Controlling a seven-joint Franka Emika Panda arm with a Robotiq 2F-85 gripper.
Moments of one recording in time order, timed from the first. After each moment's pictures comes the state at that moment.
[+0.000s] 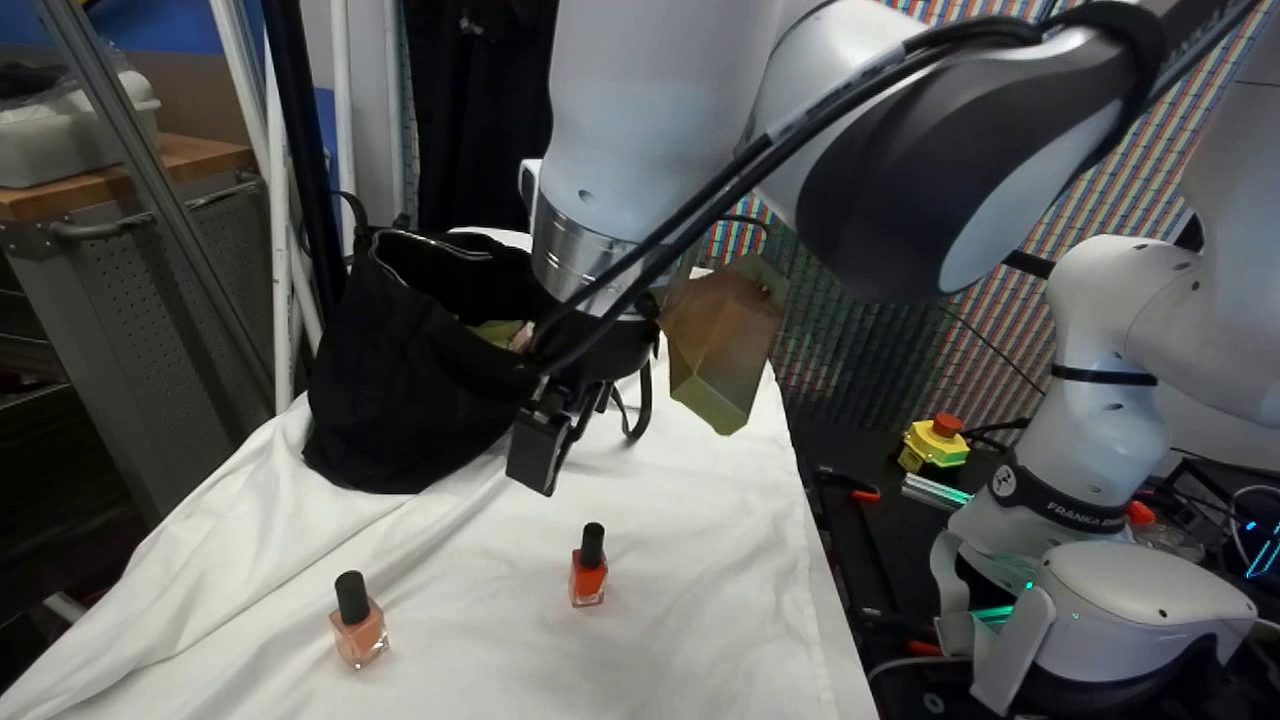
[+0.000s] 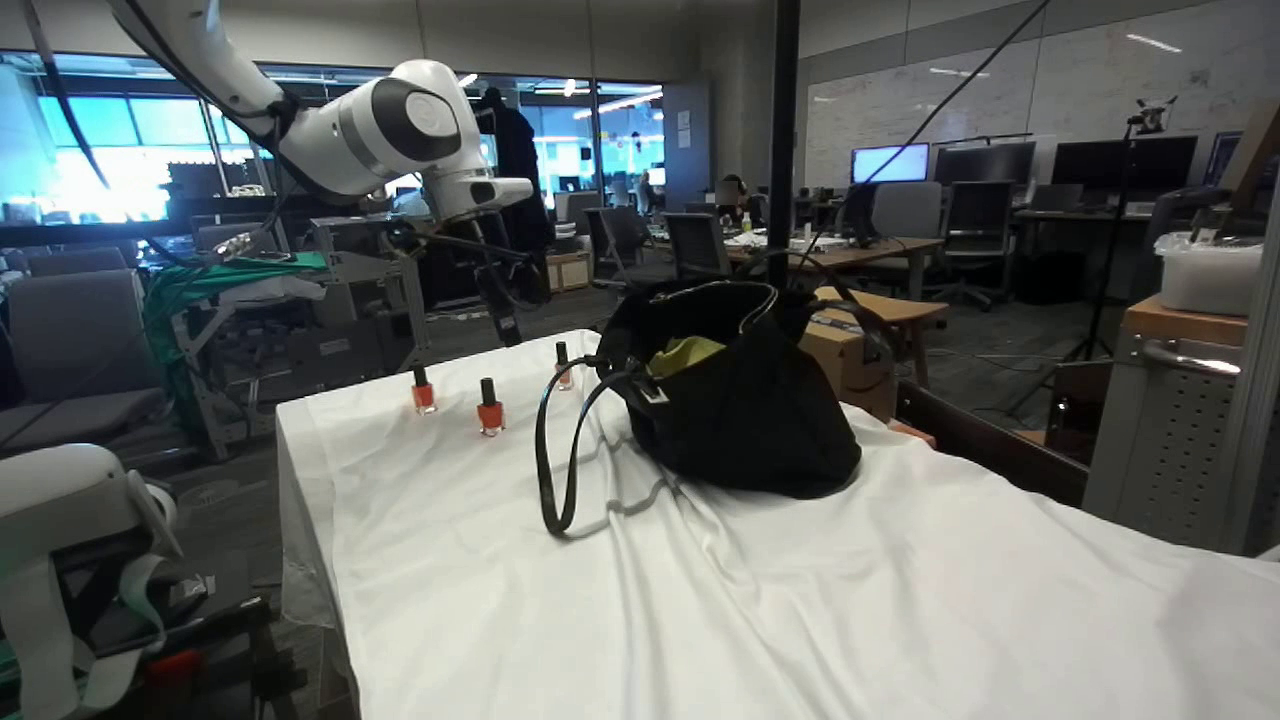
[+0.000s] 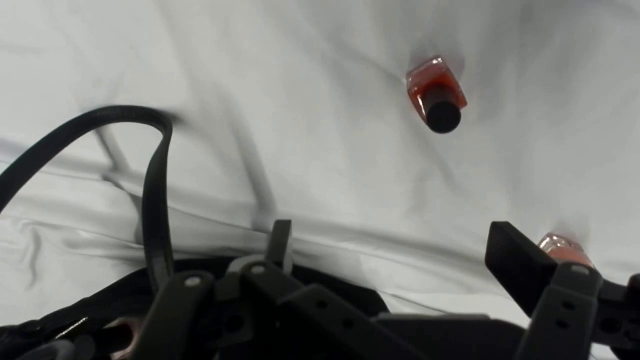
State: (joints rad) arm 0.26 0.12 0.16 -2.09 -0.37 2.22 0.86
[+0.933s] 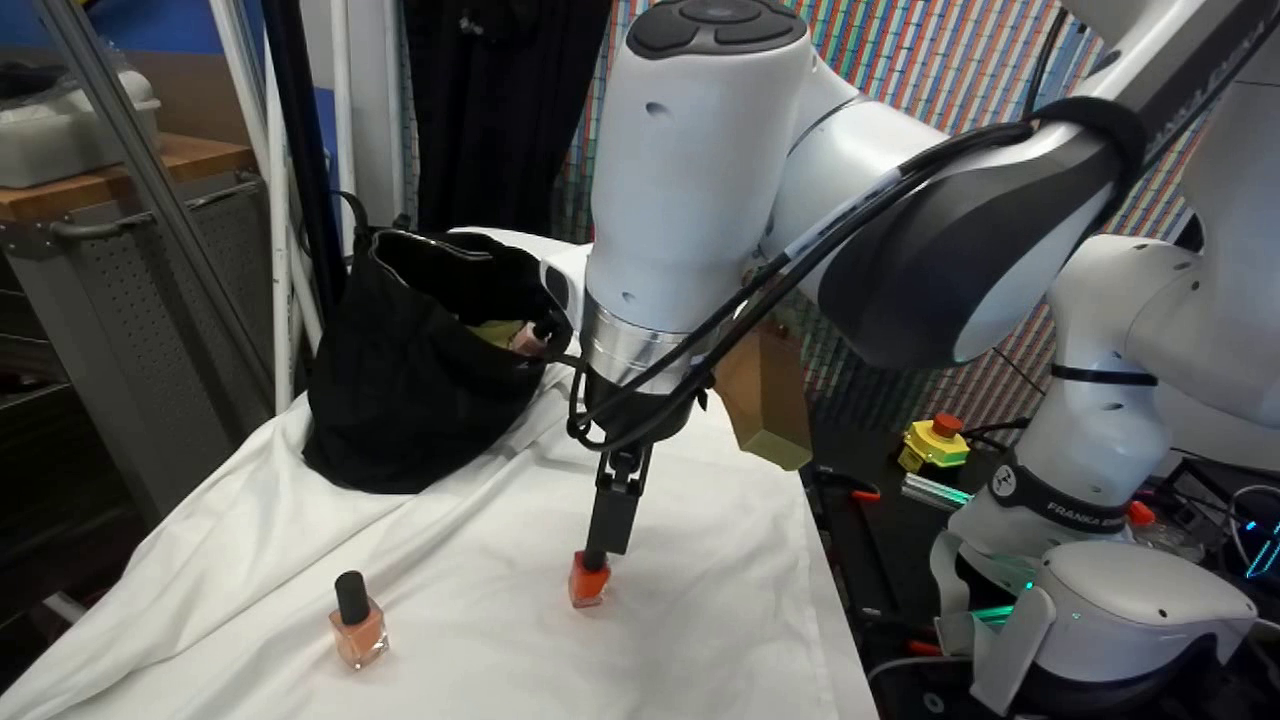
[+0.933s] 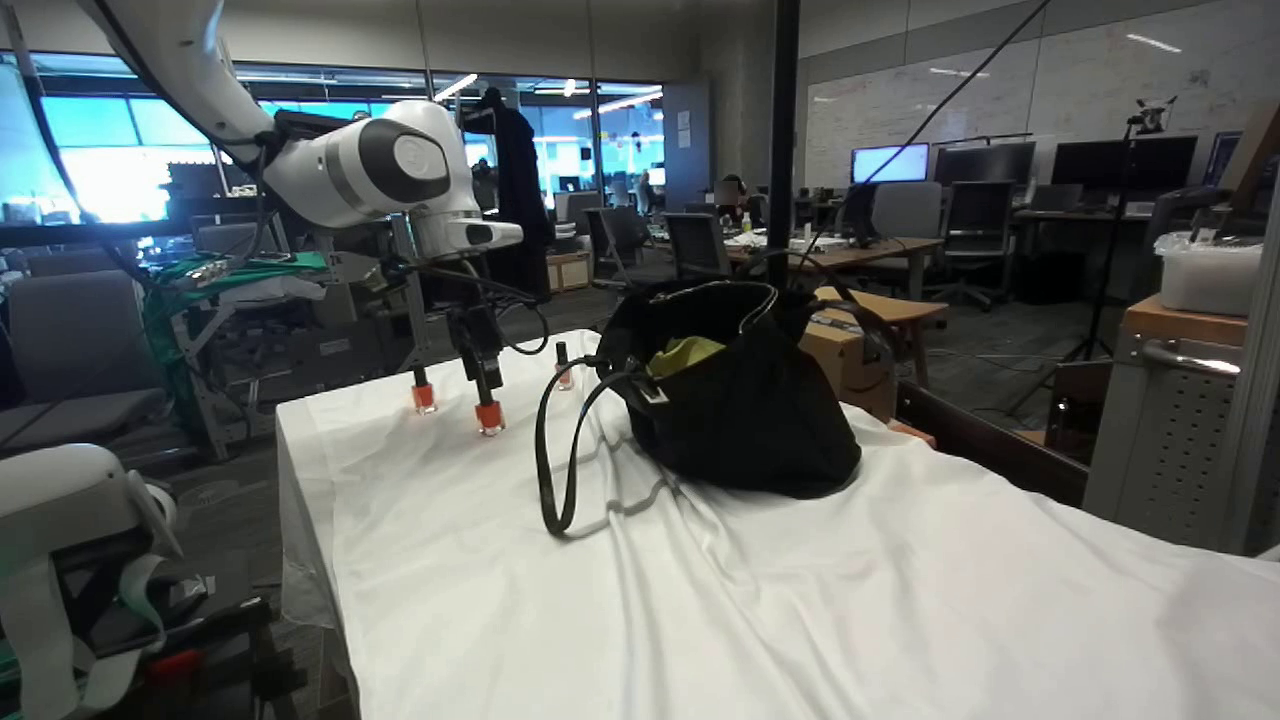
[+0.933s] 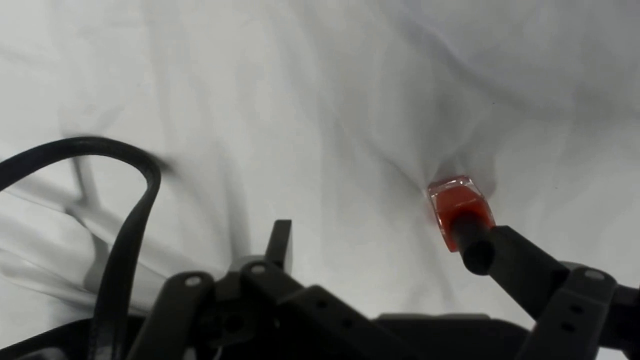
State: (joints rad) arm 0.26 0.12 0.17 -2.21 -0.32 2.26 0.63
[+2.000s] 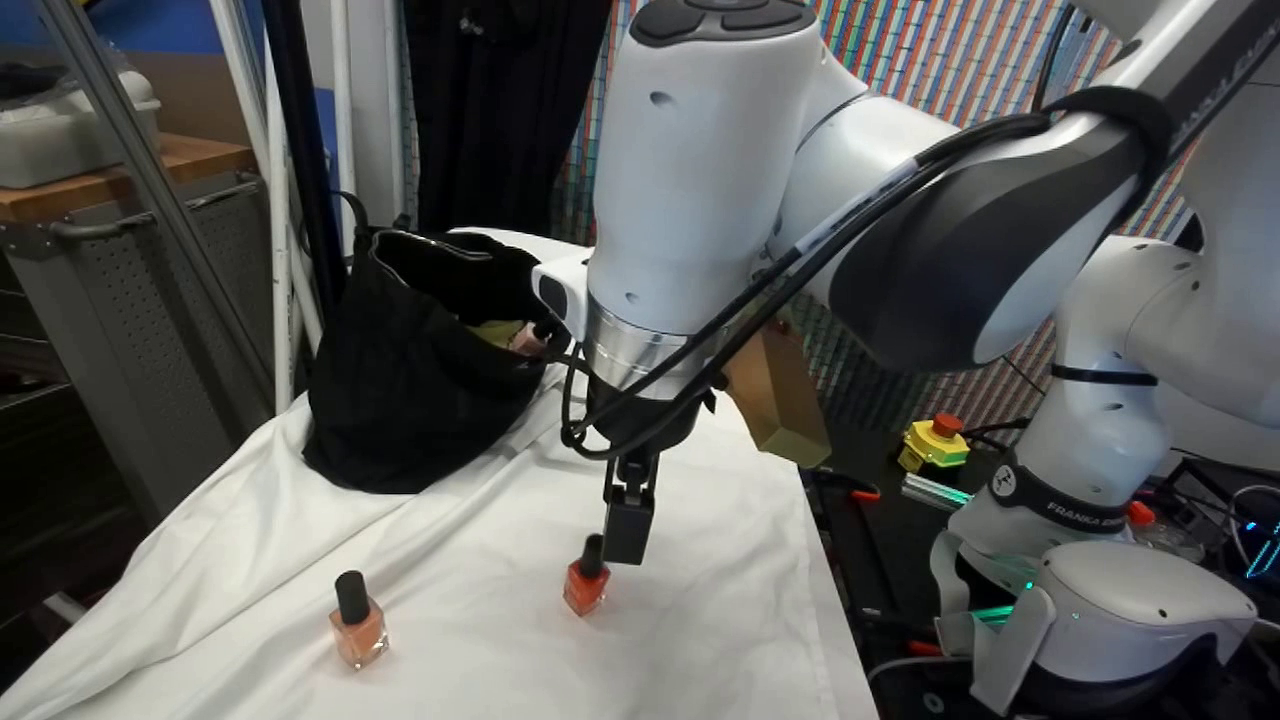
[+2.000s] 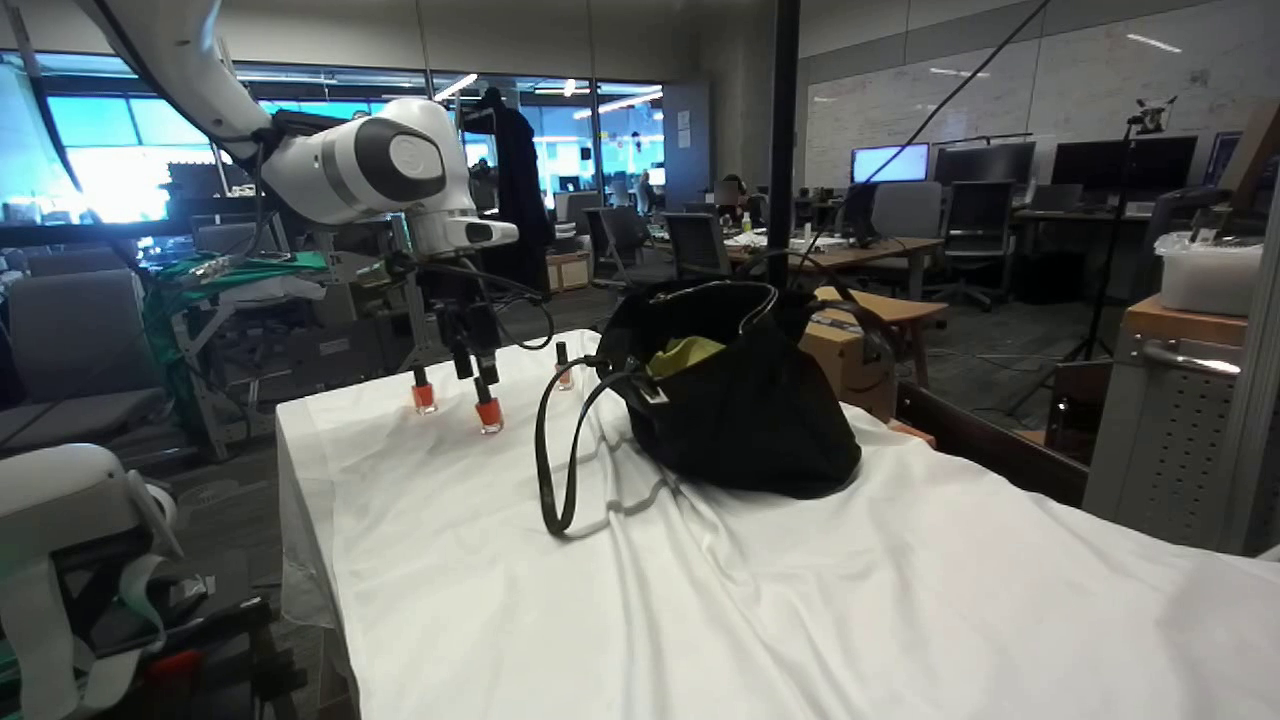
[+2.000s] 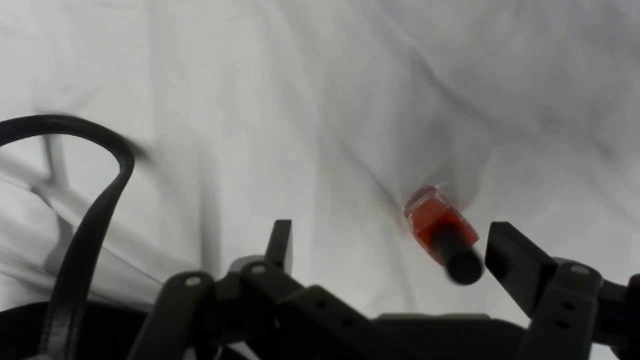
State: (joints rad) arm 0.26 0.12 0.19 -2.20 -0.28 2.26 0.53
